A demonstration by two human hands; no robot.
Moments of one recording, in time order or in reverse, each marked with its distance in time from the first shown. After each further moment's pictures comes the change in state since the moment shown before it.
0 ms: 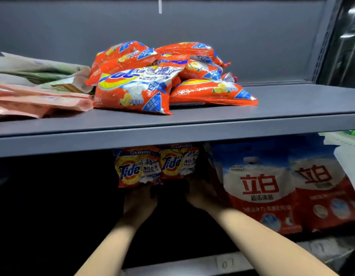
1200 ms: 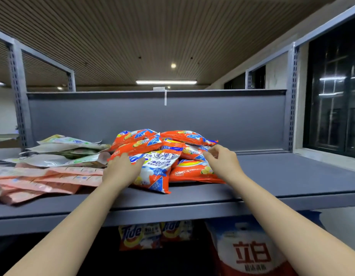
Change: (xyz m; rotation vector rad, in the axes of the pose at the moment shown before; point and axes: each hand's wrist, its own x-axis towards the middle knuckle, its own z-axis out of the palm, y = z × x) left_hand 0.036 0.086 -0.273 -0.102 0.383 -0.179; right_hand -0.037 -0.089 -0.277 0.242 0.680 -0.031
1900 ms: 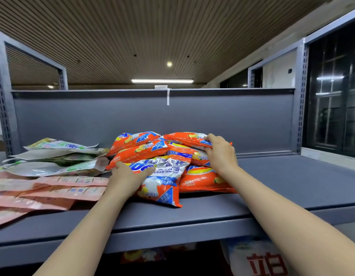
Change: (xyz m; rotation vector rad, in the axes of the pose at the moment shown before) left_hand 0.036 -0.014 0.025 -0.364 -0.081 -0.103; right_hand 0.059 -0.020 0.044 -0.304 0.159 -0.159
